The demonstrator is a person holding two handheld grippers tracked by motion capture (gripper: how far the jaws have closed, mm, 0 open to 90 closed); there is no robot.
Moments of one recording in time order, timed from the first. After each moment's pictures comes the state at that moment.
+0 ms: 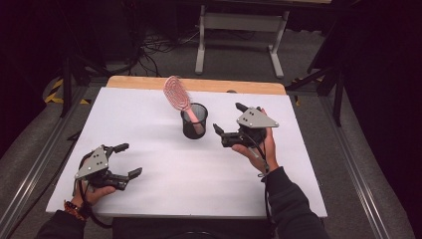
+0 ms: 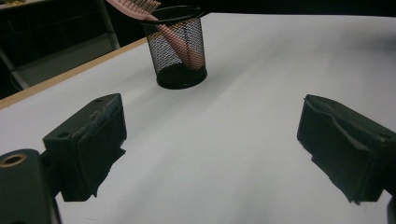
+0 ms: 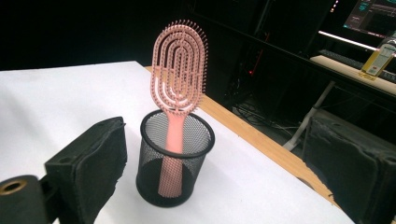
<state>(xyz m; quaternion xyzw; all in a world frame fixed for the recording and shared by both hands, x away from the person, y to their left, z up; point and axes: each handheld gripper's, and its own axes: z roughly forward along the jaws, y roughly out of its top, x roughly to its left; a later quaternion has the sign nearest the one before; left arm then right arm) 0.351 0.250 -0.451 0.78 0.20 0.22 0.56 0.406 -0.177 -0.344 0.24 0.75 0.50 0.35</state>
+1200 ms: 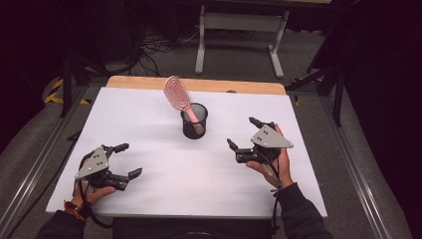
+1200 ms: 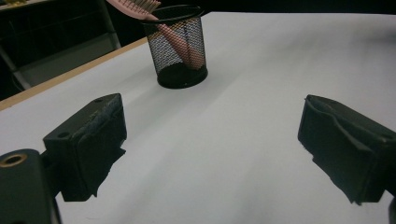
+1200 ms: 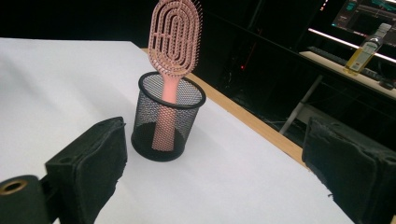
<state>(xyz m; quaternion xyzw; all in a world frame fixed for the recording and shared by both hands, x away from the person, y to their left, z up) 0.351 0.250 -0.451 0.78 0.20 0.22 0.56 0.375 -0.212 -0.369 0.23 0.75 0.49 0.38</state>
